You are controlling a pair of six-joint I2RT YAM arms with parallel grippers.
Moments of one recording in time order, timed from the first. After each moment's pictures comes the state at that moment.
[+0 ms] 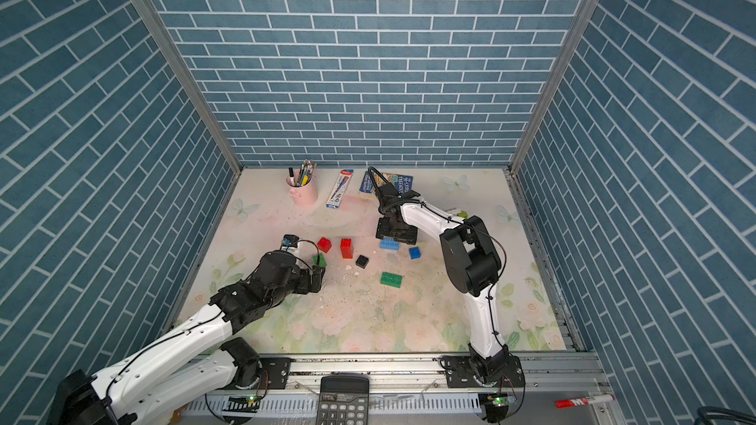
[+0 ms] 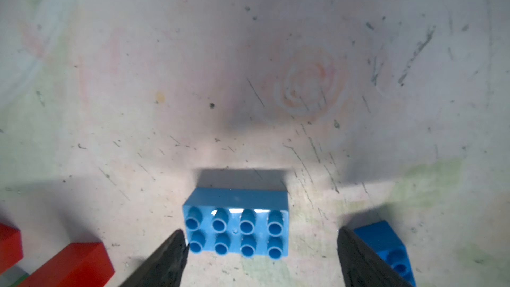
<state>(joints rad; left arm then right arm) -0.65 0.85 0.52 -0.41 -0.22 -0.46 0.65 2.08 1.64 -0.89 0.03 0.72</state>
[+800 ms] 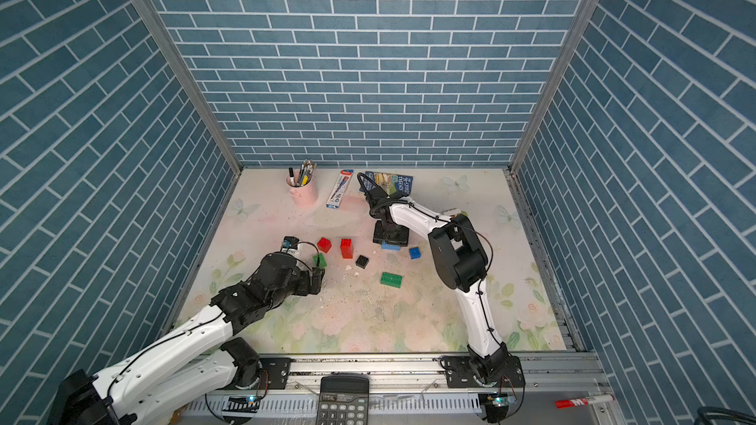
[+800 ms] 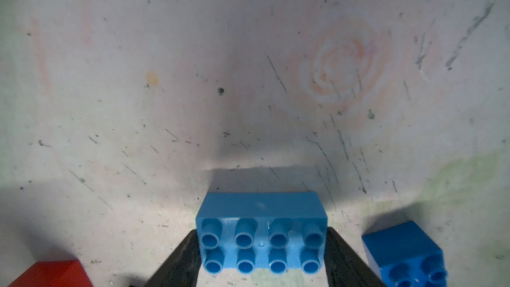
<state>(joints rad) -0.65 0.85 0.50 -0.41 -0.22 -0.46 0.69 2.18 1.73 -0.98 0.07 0.74</state>
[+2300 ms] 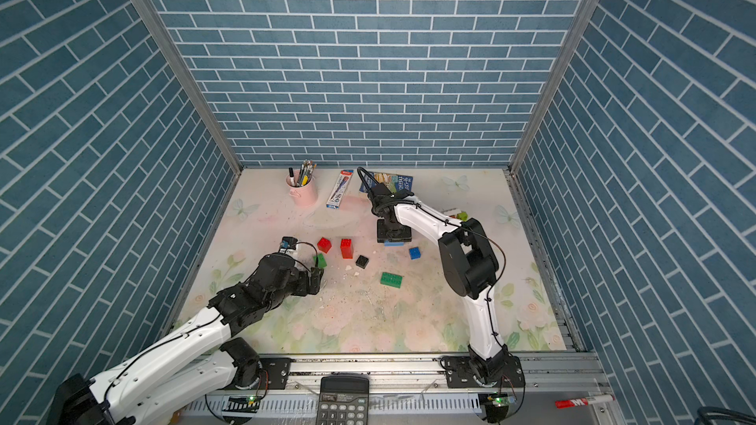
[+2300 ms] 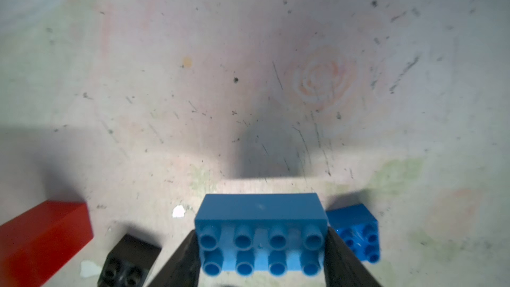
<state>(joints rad) -0.65 0.83 0.49 -0.42 -0.23 -0.46 0.69 2.02 1.65 -0.99 0.11 0.54</state>
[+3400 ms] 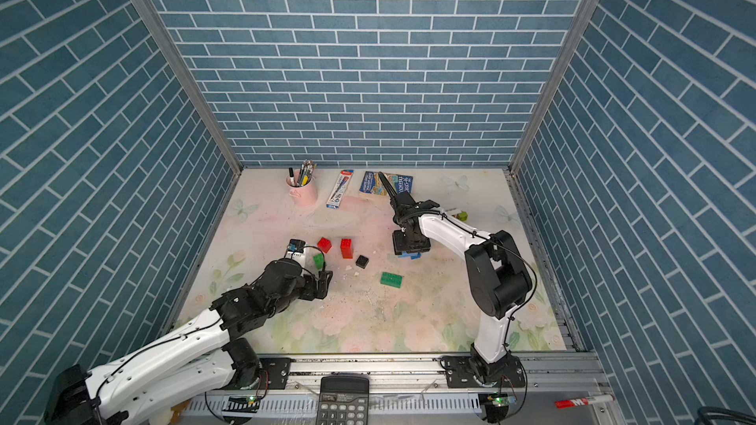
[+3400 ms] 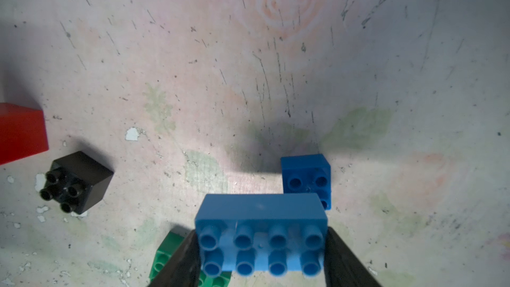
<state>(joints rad) -0.80 0.82 0.51 -0.40 -0.28 -0.53 0.61 1.83 1.35 -0.87 -0.01 0.37</state>
